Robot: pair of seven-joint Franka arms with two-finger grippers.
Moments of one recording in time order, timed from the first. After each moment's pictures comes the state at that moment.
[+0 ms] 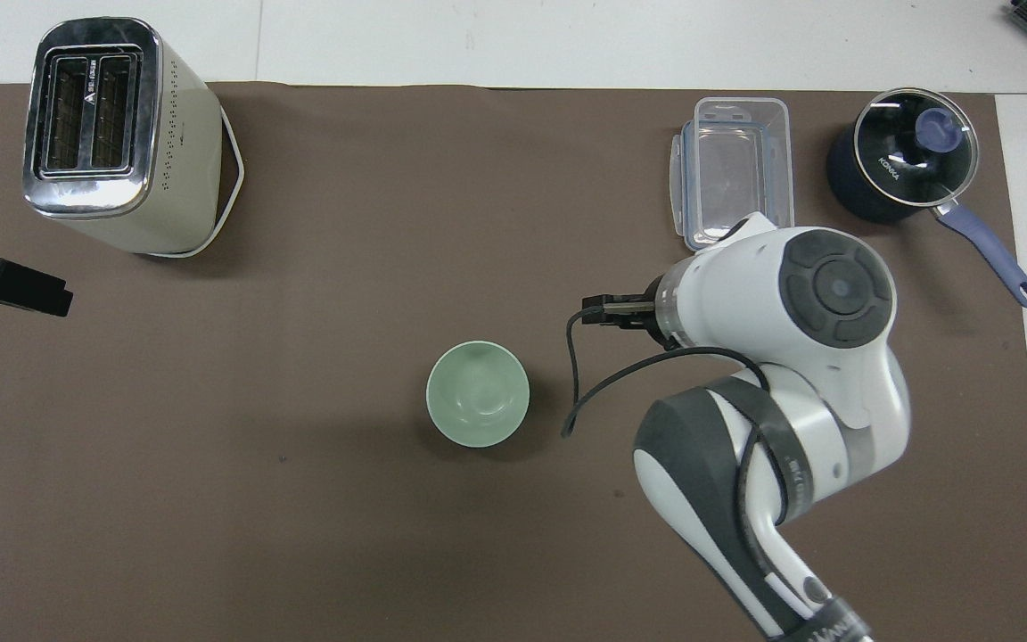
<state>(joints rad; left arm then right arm) -0.14 0.02 0.06 -1.47 0.01 1.47 0.19 0.30 0.07 0.07 -1.91 0.05 2.14 0.41</state>
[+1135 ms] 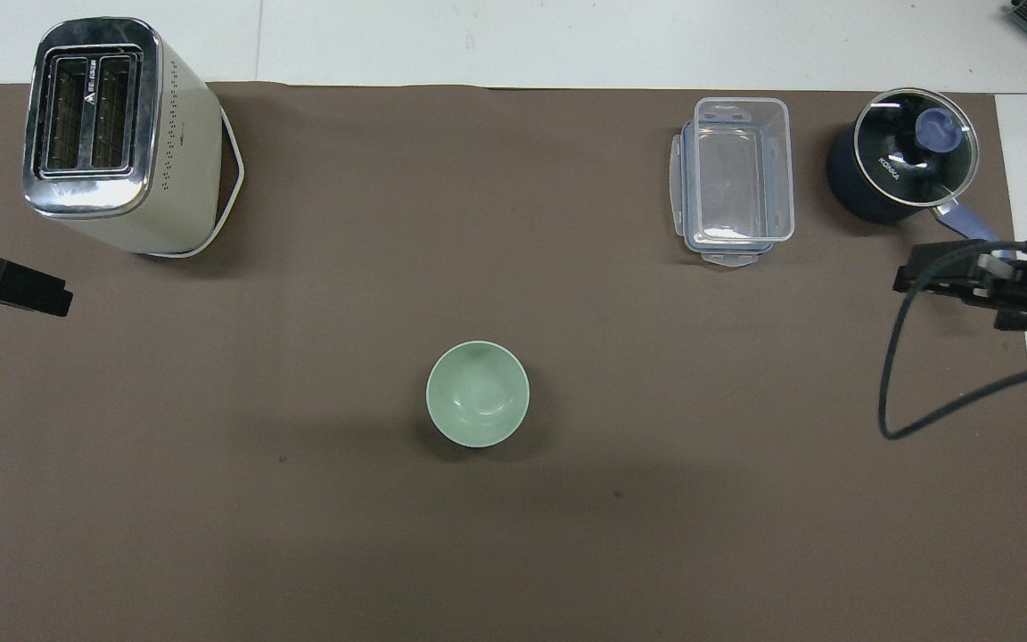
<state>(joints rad) -0.14 0.02 0.06 -1.47 0.01 1.47 0.19 0.08 -0.16 -0.06 -1.68 0.03 1.68 0.39</state>
